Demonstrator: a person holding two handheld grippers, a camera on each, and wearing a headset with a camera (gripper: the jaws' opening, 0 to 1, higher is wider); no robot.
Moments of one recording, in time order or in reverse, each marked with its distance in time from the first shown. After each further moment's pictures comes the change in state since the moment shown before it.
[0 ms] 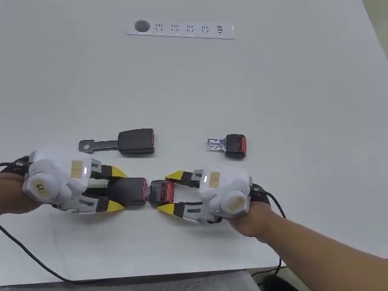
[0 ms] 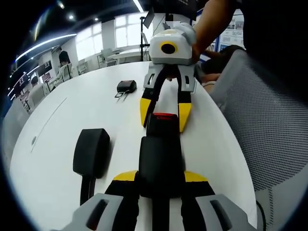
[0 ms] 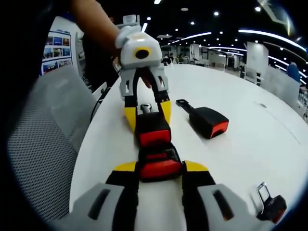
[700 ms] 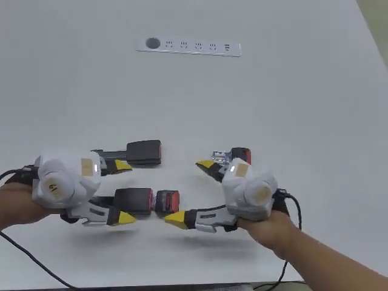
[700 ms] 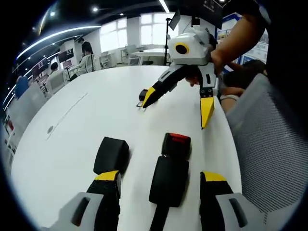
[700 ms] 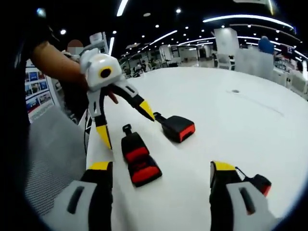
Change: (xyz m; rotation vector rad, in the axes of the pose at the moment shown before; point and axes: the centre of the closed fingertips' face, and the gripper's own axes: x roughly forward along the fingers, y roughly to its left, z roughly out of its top) left arm -0.026 0.019 0.031 -0.154 -0.009 0.172; right arm -0.056 -0.039 0.021 0.300 -0.065 -0.150
